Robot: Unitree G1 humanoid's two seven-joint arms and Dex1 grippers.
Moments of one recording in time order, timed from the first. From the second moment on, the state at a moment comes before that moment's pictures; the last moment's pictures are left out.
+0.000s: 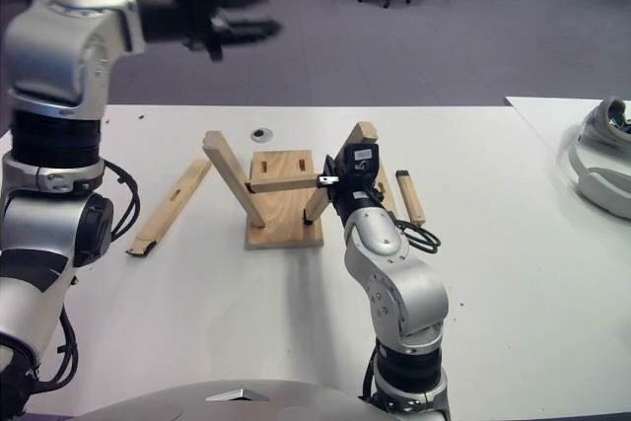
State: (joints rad) left arm -1.13 0.41 0.11 0.08 -0.13 0.73 -0.81; right arm -0.19 0.01 0.10 -0.70 0.25 1.04 -0.24
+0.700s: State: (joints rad) left arm -0.21 -0.07 0.12 -0.48 -0.16 0.82 0.03; right arm -0.16 -0.10 0.09 -0.59 0.19 0.92 -0.06
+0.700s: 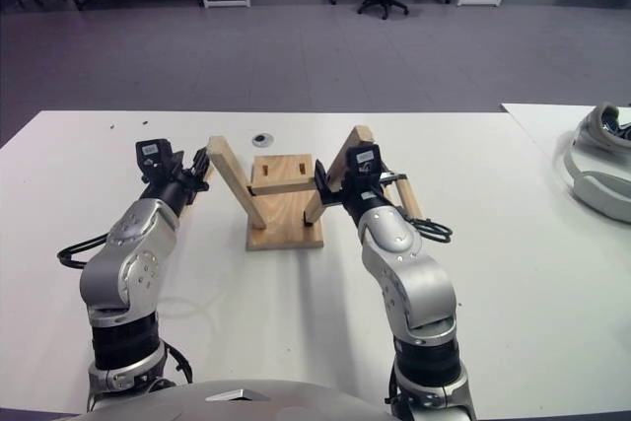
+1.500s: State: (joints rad) left arm -0.27 -0.09 0.14 -0.67 -0.32 0.78 0.18; right arm -0.20 -0.09 -0.05 -0.72 0.29 0.73 0.08
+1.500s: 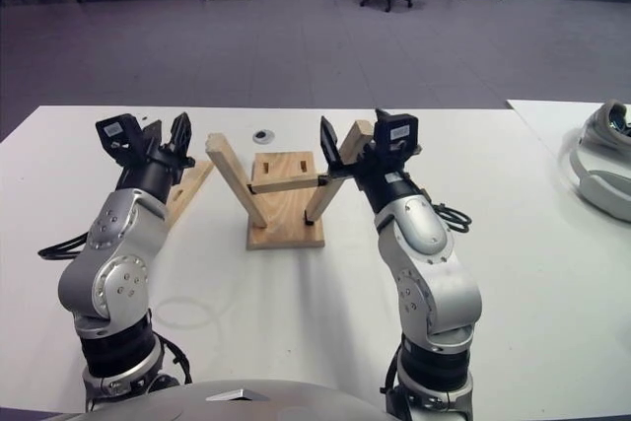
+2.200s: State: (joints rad) left arm -0.44 -0.03 0.08 -0.51 -0.38 0.71 0.05; right arm -0.49 -0.18 -0.36 -0.36 0.70 0.93 0.03
